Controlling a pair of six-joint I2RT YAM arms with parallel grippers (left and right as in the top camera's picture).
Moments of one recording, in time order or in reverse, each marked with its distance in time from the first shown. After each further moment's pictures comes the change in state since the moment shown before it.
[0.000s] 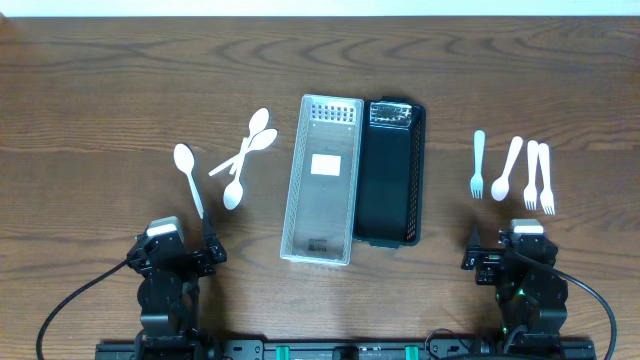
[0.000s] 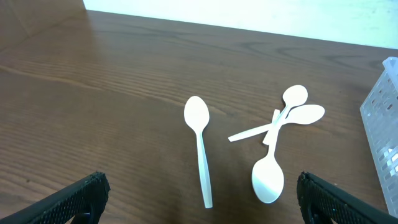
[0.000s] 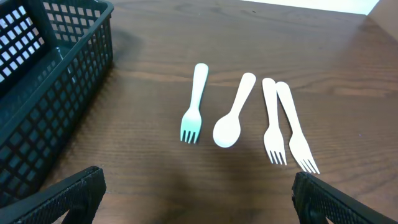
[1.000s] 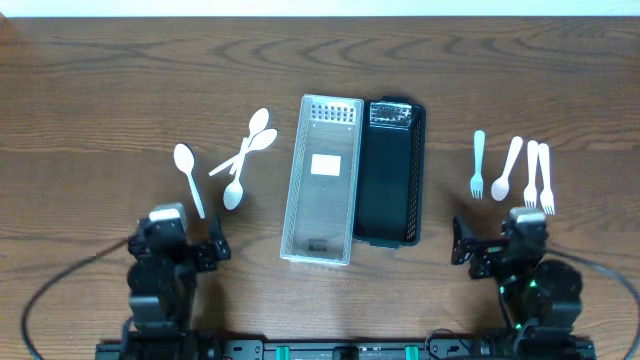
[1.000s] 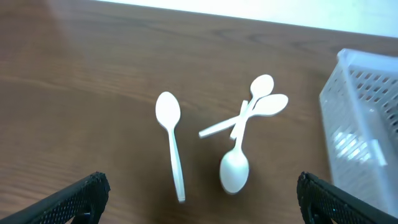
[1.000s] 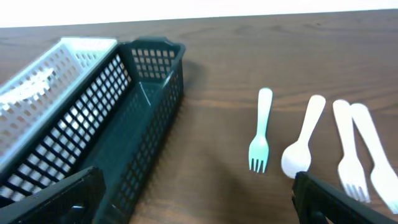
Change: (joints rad) left arm 0.001 0.265 0.209 -0.047 0.122 -0.003; right arm 0.000 0.195 0.158 0.057 -0.243 0.148
